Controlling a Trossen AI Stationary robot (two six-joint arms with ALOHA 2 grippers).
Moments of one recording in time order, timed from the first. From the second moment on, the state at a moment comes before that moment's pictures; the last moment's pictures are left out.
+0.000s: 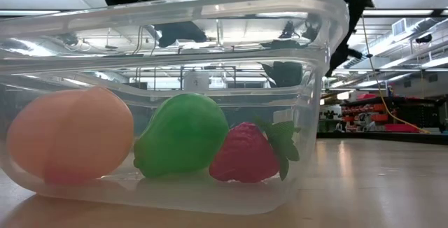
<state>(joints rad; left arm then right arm) 0.41 1.28 0.92 -0.10 0.27 -0.25 -1.06 1.36 1.25 -0.82 -0.08 0.21</state>
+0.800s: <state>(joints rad) 0.35 1.28 0.92 -0.10 0.27 -0.25 -0.64 1.04 1.25 -0.51 0.06 0.20</state>
